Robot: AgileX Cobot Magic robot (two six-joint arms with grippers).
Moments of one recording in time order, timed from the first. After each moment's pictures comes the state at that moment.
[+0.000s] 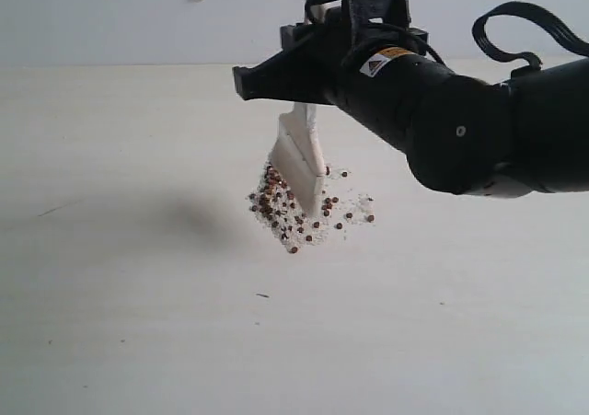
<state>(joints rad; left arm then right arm) 0.01 0.04 0.00 0.41 0.15 -0.61 0.79 1.64 -0.85 0.66 -0.58 -0.44</state>
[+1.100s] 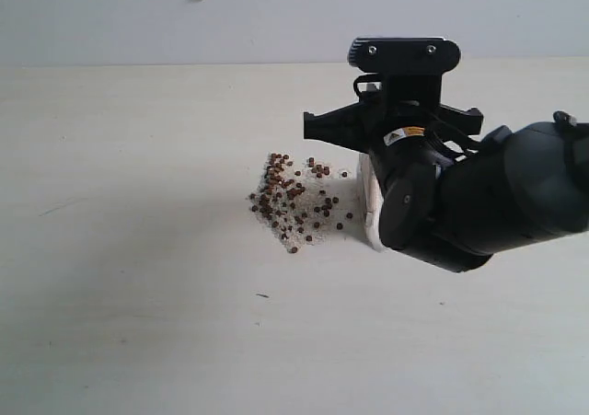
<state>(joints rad) 0.01 0.04 0.00 0.41 0.15 -0.61 0.79 1.87 -0.78 0.97 -0.94 -0.44</state>
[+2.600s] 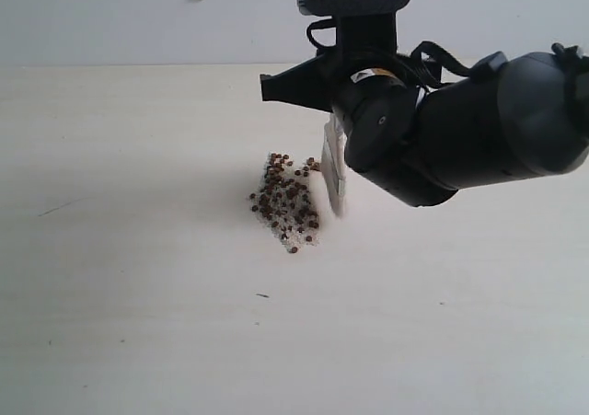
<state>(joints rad) 0.01 0.04 0.00 0.41 0.15 -0.61 0.79 1.83 -0.96 1.06 -0.75 -0.71</state>
